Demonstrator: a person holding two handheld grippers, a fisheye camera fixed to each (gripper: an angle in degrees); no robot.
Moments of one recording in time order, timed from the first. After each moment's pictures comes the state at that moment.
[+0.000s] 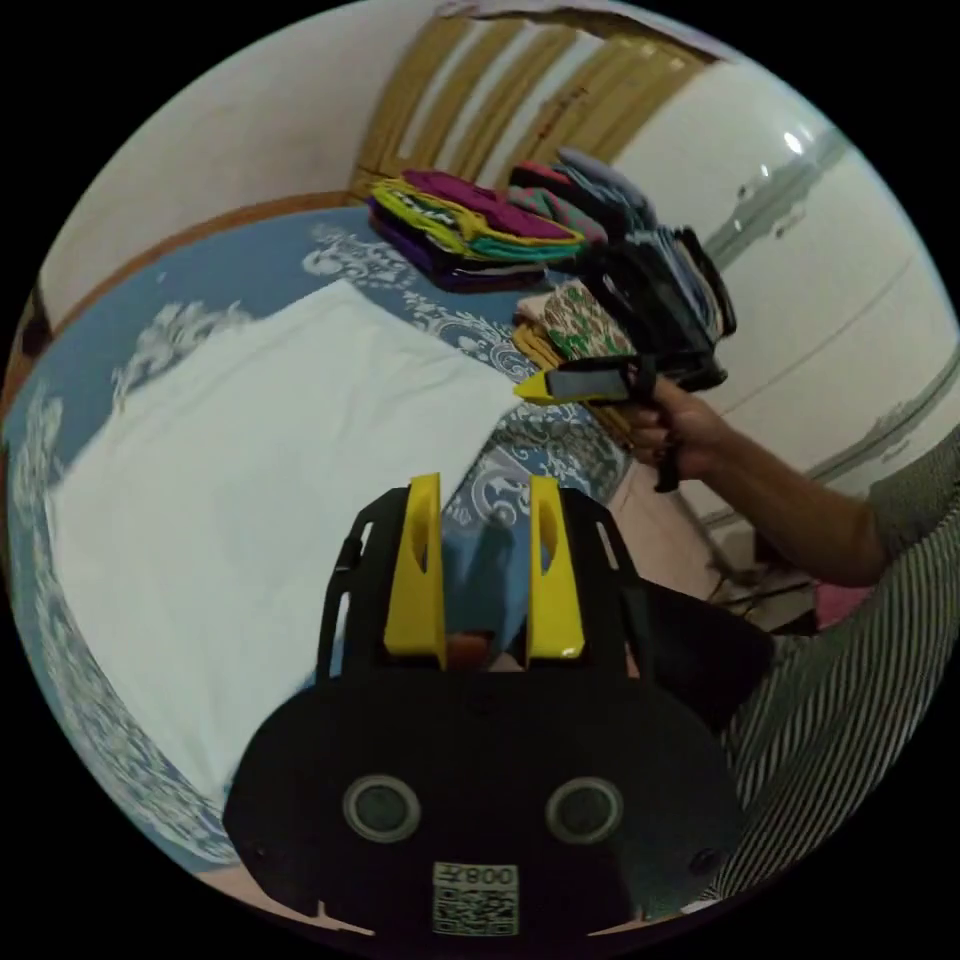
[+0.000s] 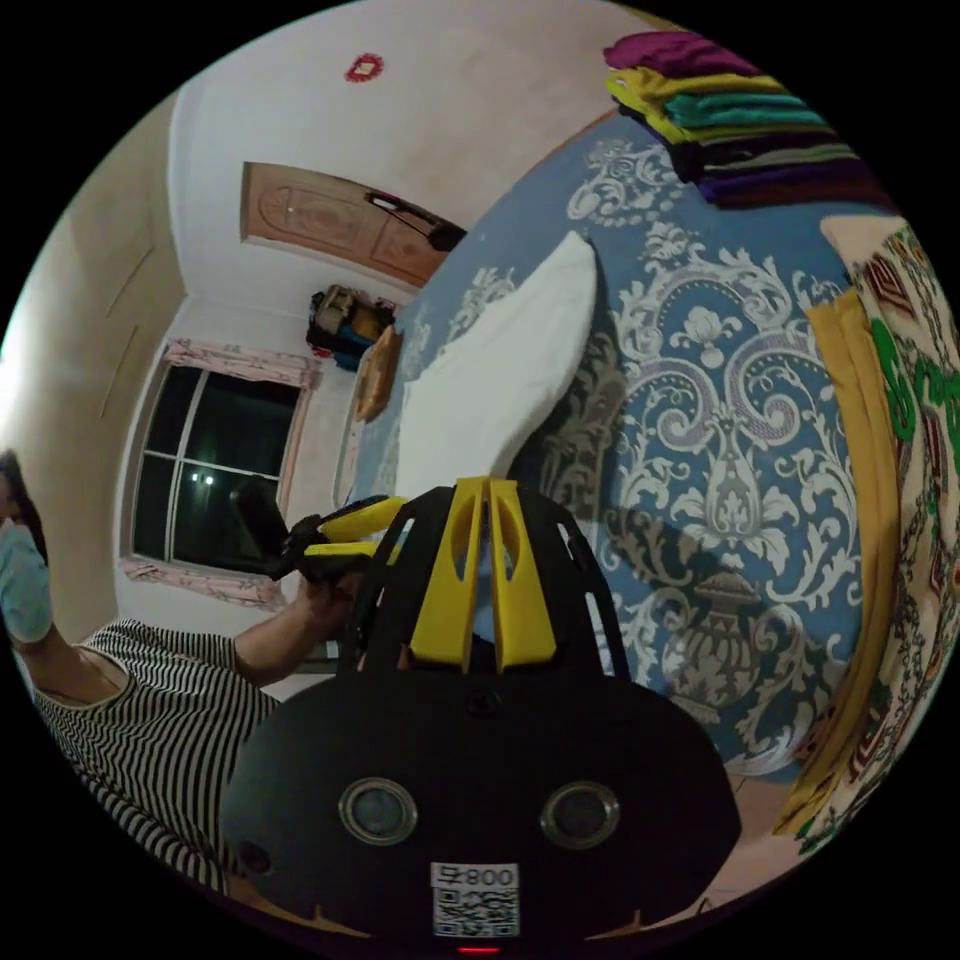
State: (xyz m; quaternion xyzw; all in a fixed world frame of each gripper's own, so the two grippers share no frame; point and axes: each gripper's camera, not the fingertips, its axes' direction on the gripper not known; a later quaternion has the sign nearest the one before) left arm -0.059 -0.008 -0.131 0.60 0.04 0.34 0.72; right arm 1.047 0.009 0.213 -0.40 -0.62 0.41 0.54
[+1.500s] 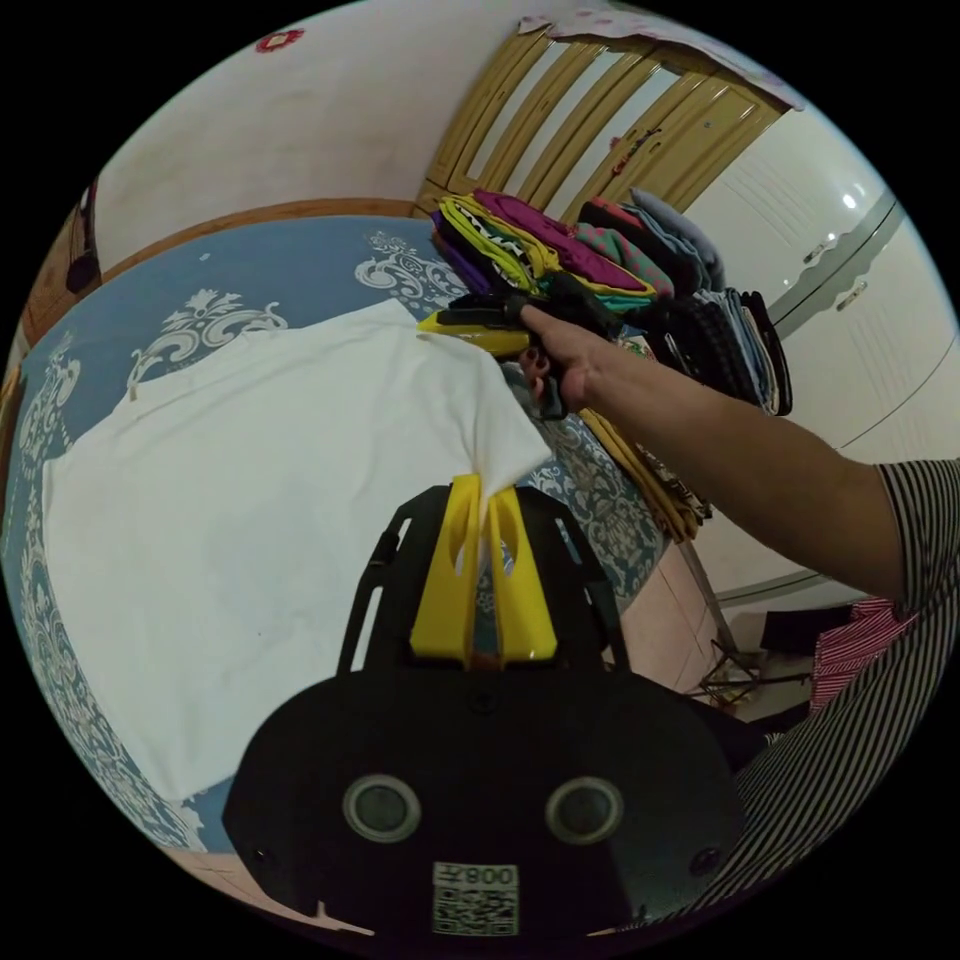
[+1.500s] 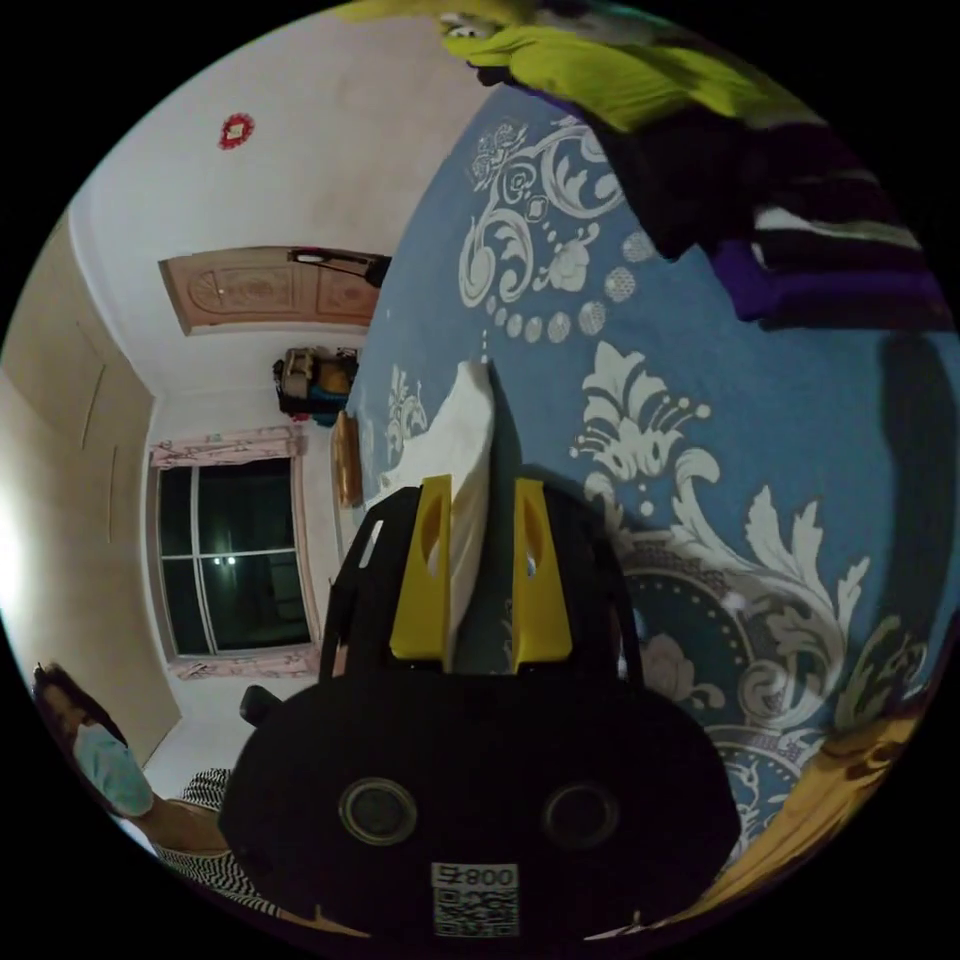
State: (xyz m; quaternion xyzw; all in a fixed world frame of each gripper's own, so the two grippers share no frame) left arm 0.076 -0.017 -0.109 0.63 0.13 0.25 0.72; right arm 0.908 -0.025 0.523 -0.46 -0.58 0.48 0.47
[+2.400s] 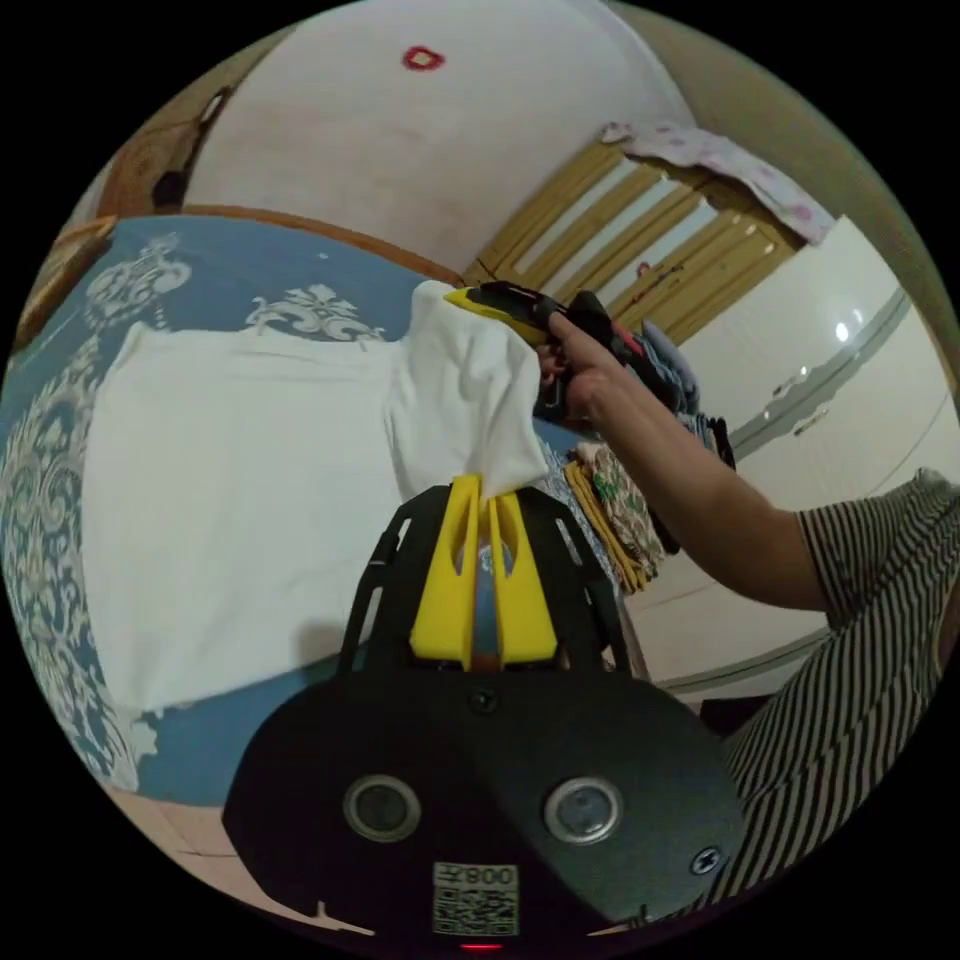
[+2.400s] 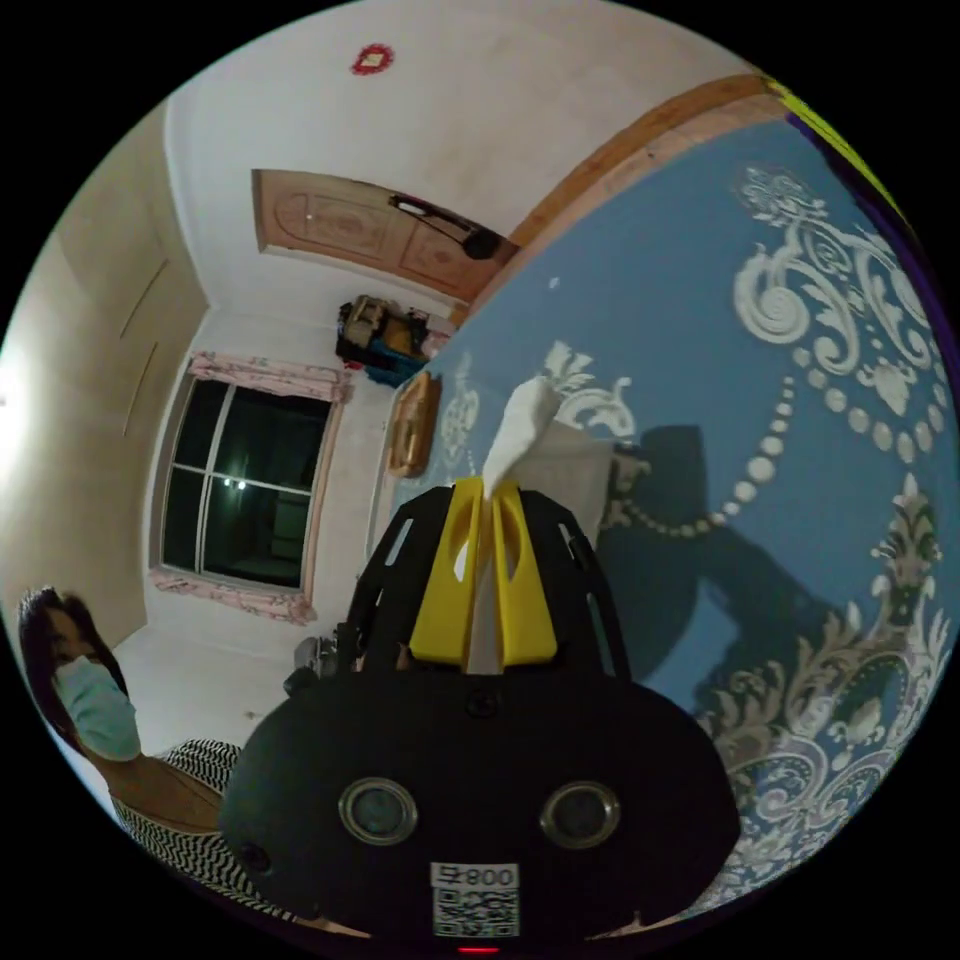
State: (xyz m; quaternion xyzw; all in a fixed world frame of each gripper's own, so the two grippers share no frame) left arm -0.275 0.193 -0.084 0.69 0.30 0.17 0.64; right arm 0.692 -0.269 0.473 -0.36 -0.66 0.42 0.51
